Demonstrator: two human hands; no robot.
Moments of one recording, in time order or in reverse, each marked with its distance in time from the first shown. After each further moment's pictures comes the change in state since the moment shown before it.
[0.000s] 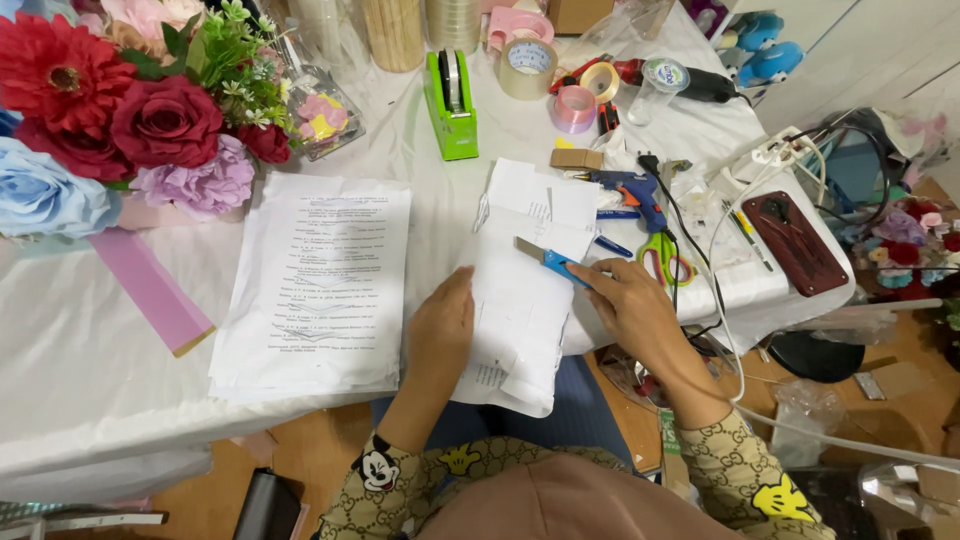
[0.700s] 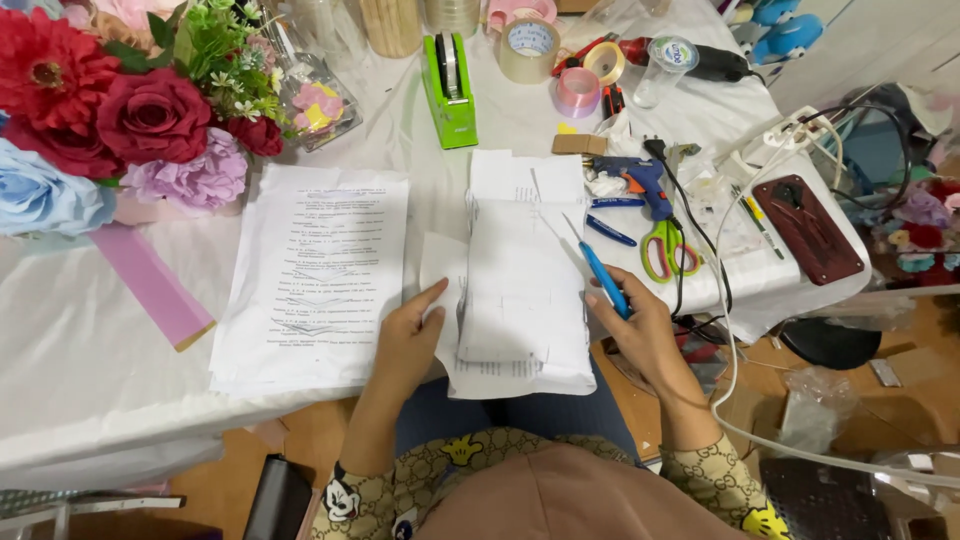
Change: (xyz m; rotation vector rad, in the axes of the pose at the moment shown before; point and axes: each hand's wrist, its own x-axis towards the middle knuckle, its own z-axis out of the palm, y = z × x) left_hand -0.014 0.006 -0.056 -0.455 -0.224 -0.467; right_hand -0.038 -0.004 0.014 0.699 0.005 0.588
